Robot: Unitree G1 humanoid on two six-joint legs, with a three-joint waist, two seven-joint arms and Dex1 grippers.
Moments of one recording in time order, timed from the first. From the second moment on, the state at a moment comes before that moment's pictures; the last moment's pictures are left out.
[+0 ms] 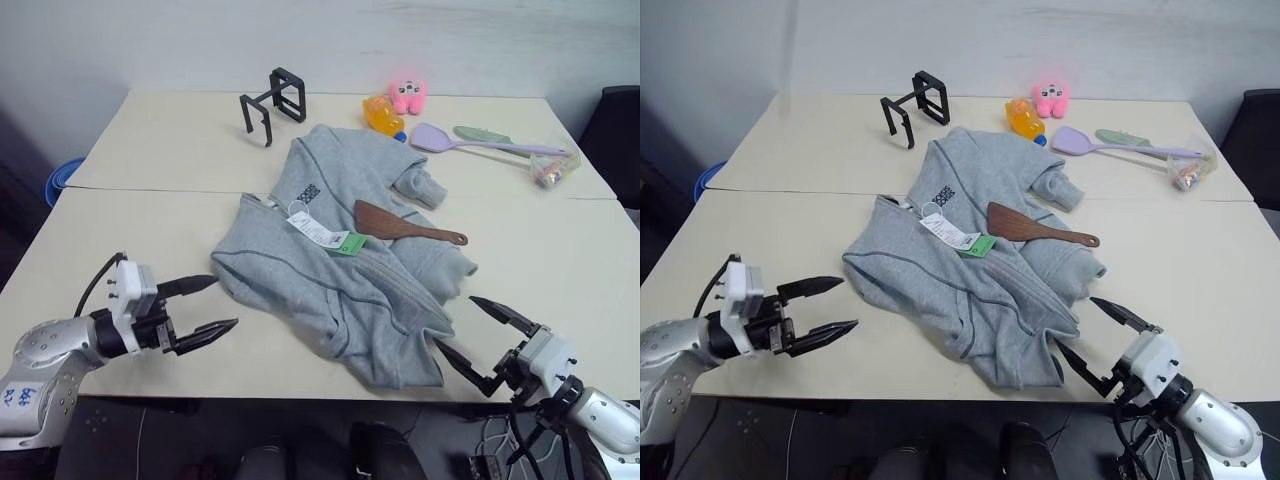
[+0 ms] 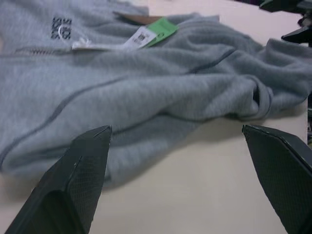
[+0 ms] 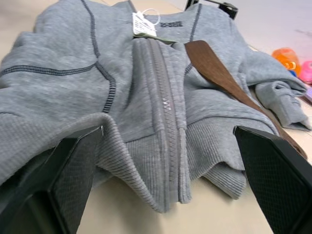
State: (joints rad) left arm -0.03 0.75 0.31 -0.23 -0.64 0.37 -1.03; right arm 0.31 -0.52 -0.24 -0.34 0.34 -0.24 0.74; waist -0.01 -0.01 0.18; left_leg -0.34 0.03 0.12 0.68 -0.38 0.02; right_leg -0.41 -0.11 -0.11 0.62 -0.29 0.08
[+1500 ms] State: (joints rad) left arm -0.18 0.59 0.18 -0.18 -0.60 0.33 -0.90; right arm -0.67 -0.60 0.08 0.16 0.08 0.44 0.77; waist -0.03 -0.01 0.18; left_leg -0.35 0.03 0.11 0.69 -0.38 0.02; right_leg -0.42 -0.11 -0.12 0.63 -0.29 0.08
